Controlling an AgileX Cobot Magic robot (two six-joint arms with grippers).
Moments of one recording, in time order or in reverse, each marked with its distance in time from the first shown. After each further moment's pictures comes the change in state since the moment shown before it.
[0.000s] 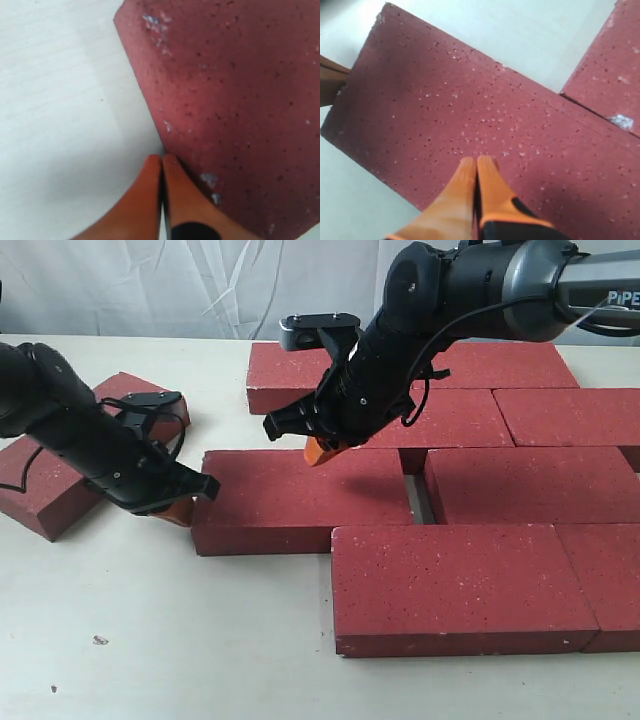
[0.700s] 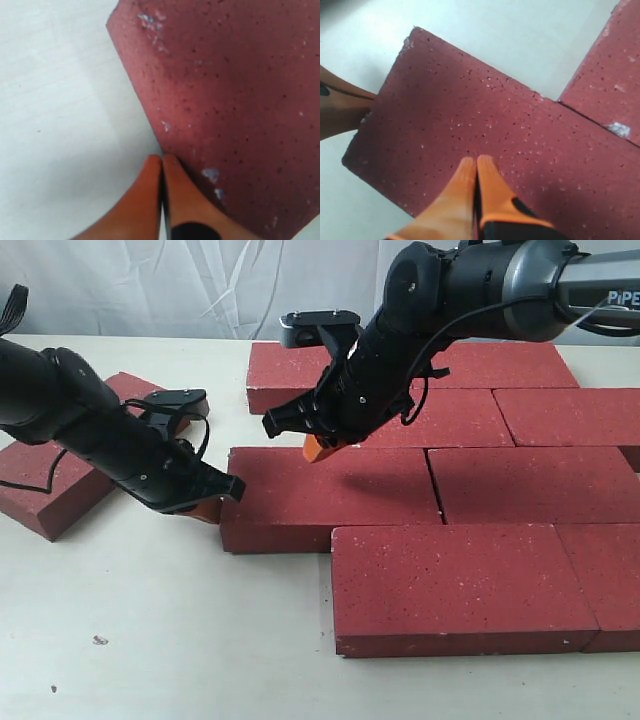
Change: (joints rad) left arm -0.069 0.000 0.000 -0.107 -0.045 0.071; right arm 0.000 0.000 0.000 0.002 -0.020 0.000
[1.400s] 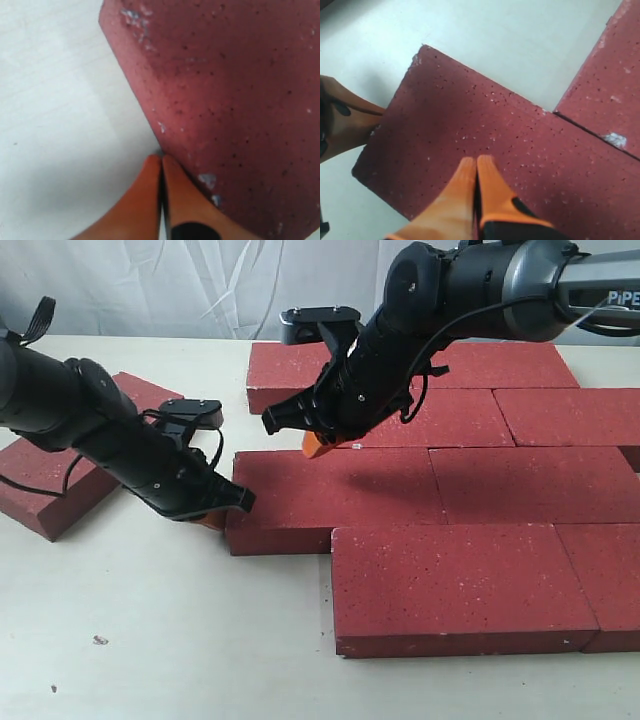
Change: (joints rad) left arm -0.040 0.041 -0.012 0.009 -0.026 0.010; right arm 0.000 0.000 0.000 -0.002 -0.026 -0.002
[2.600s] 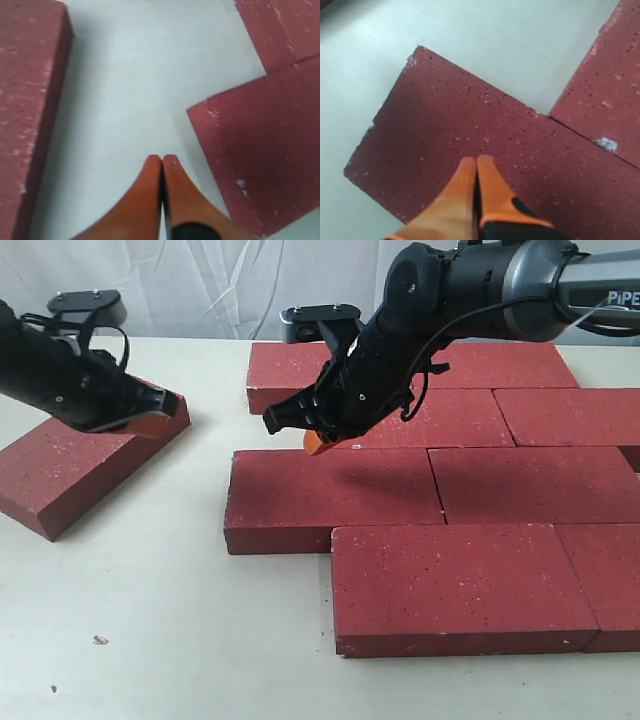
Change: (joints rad) left arm 0.203 -0.276 -0.025 0.147 0.025 -0.106; right arm 0.000 0.000 0.000 -0.016 -0.013 0.000
